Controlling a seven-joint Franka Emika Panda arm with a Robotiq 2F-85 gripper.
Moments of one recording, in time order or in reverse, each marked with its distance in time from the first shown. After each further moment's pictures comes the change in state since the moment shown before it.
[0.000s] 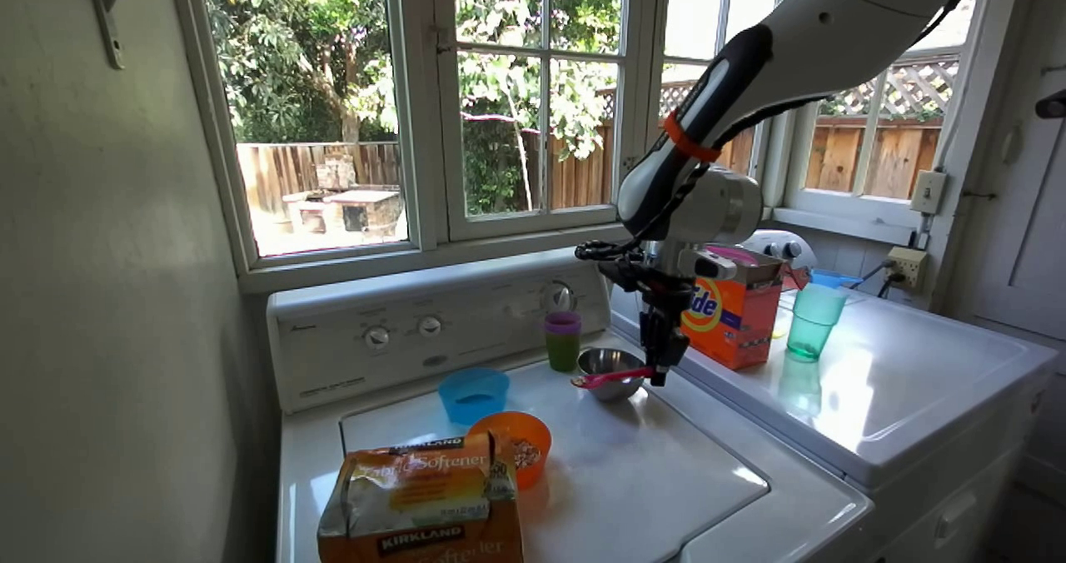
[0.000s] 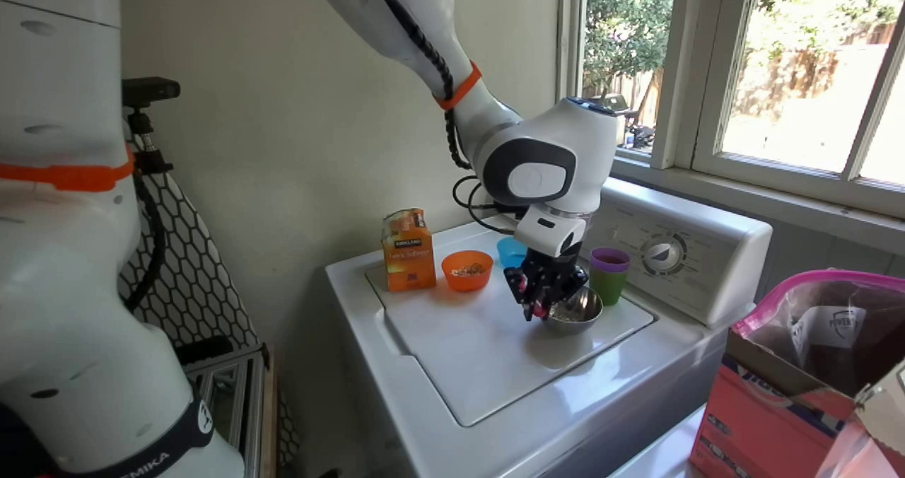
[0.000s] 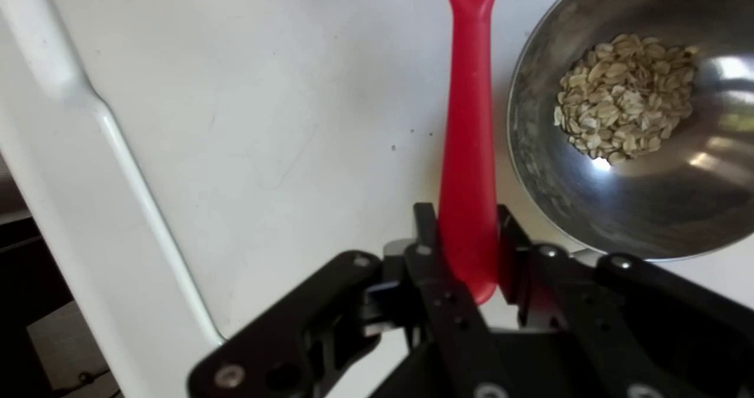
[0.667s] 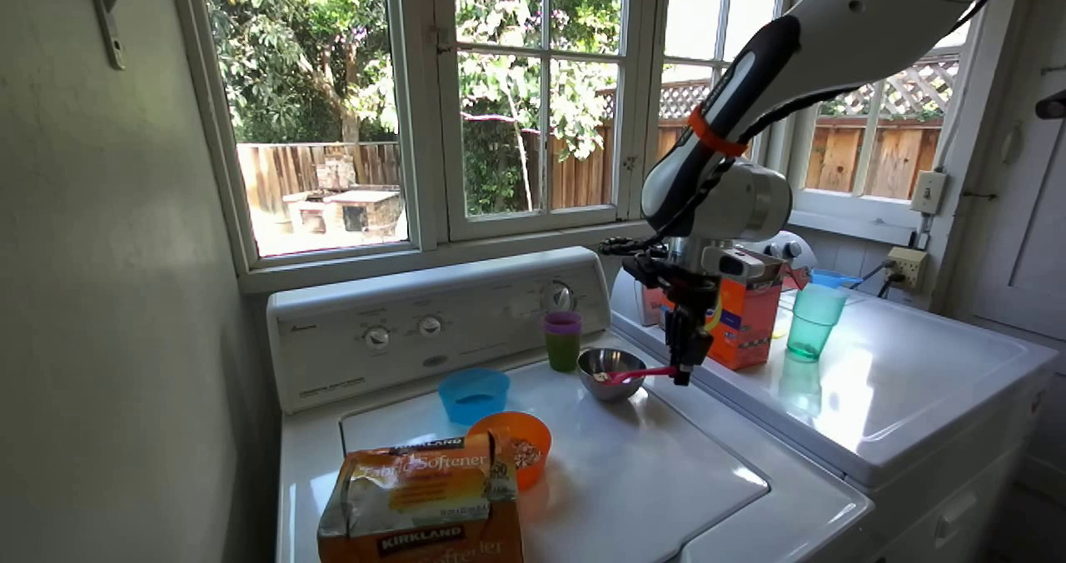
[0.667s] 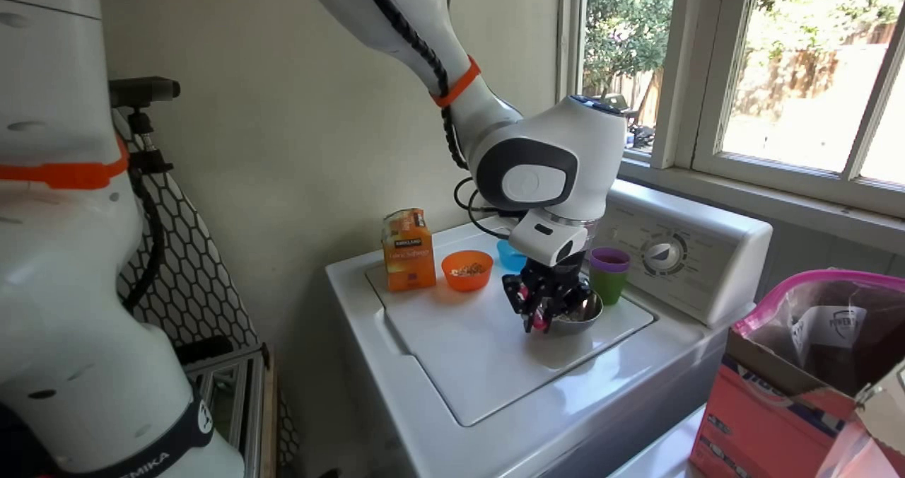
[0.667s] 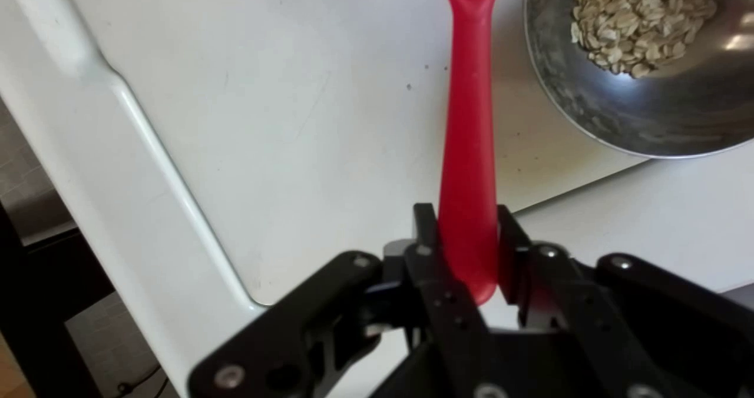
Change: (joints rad) arm -0.019 -0.052 -0.037 -0.062 0.000 -0.002 0.038
